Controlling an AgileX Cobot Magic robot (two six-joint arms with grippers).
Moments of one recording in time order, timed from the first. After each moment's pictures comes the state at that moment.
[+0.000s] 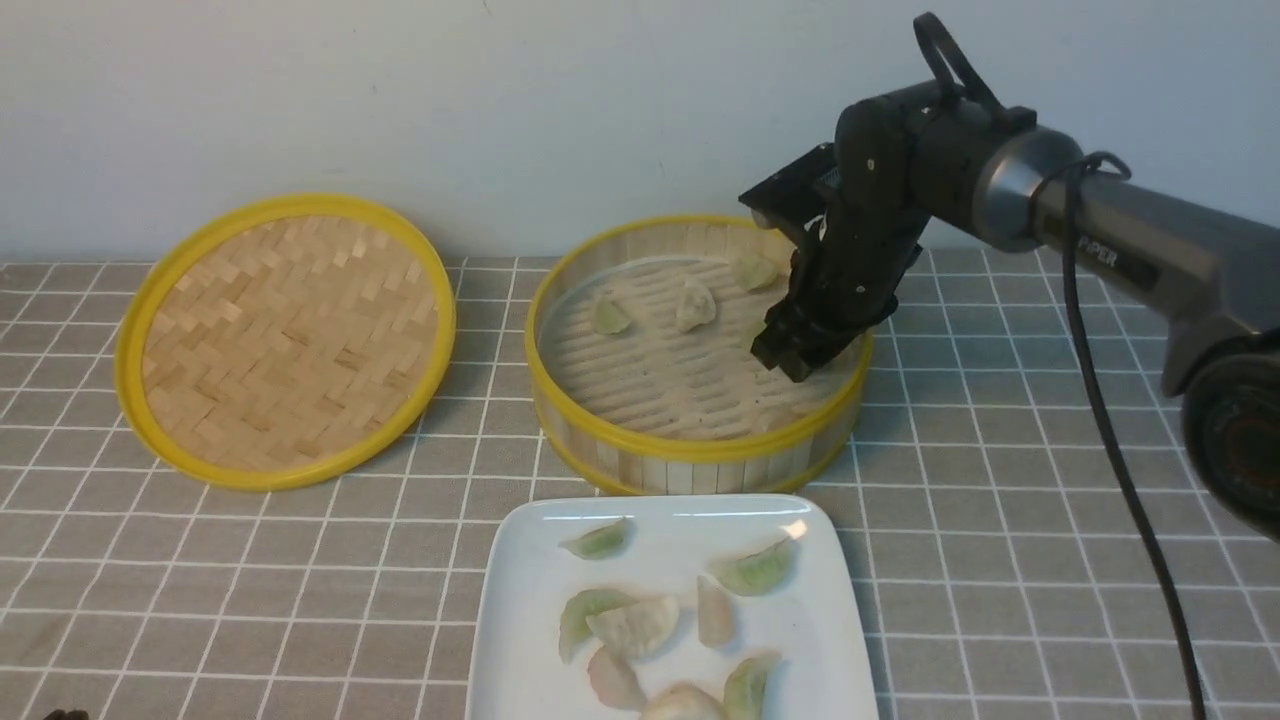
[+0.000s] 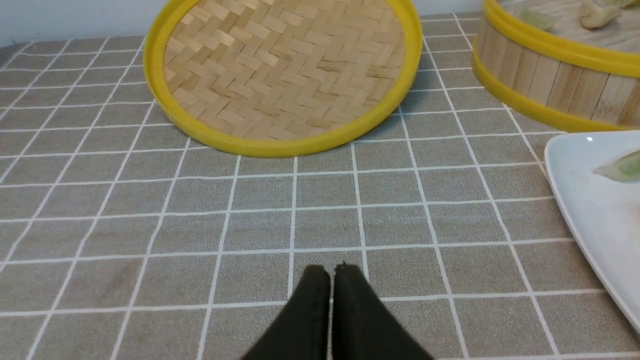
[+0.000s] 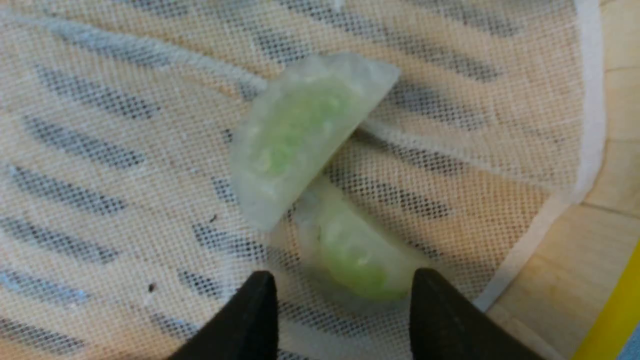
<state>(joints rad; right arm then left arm) 0.37 2.35 -2.05 -0.01 1.15 -0.23 -0.04 -0.01 0.03 -0.08 0.38 0.06</state>
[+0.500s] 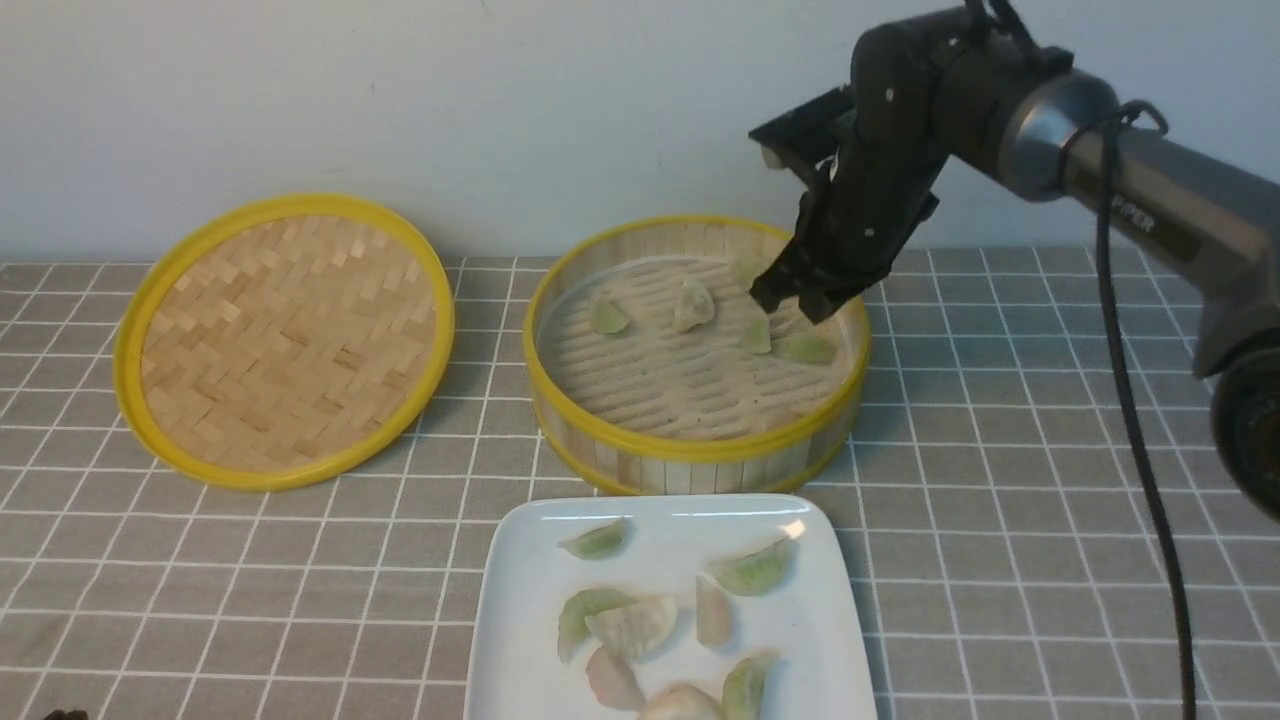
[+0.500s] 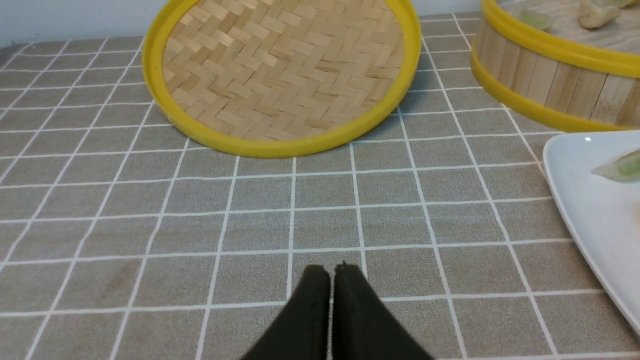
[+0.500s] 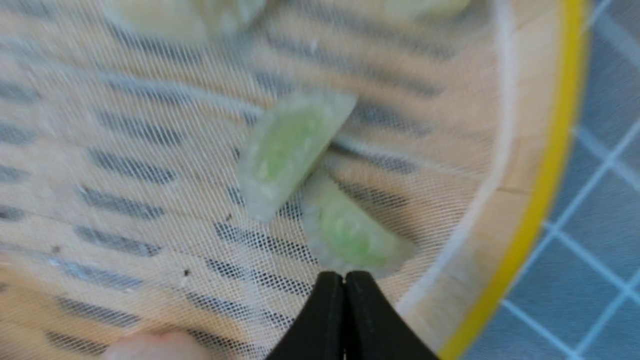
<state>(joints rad) 0.37 2.29 -2.16 0.01 1.24 -0.18 -0.04 -0.01 0.03 -0.08 0.38 0.06</state>
